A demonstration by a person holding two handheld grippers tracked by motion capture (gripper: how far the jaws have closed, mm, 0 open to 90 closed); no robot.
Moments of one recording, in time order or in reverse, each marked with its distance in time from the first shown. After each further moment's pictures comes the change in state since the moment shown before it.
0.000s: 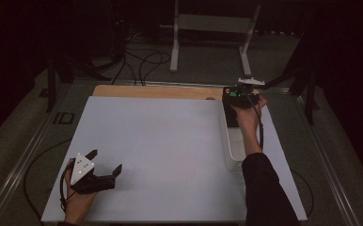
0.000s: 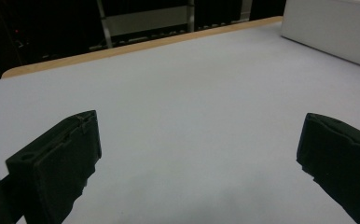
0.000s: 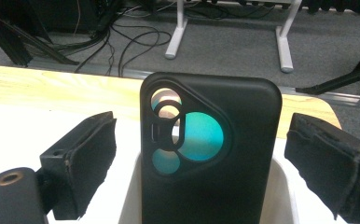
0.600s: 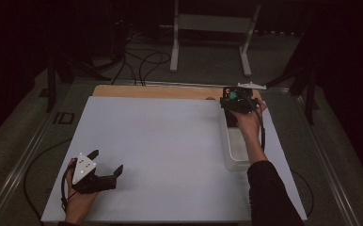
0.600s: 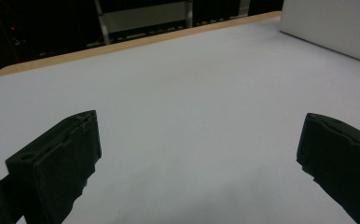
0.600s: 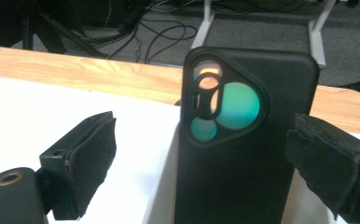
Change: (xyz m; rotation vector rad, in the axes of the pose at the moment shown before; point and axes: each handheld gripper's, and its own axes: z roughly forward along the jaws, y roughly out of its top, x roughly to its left) left arm -0.001 0.000 0.003 0.016 -0.007 0.006; right arm 0.006 -0.011 -0.018 0.021 0.119 -0.010
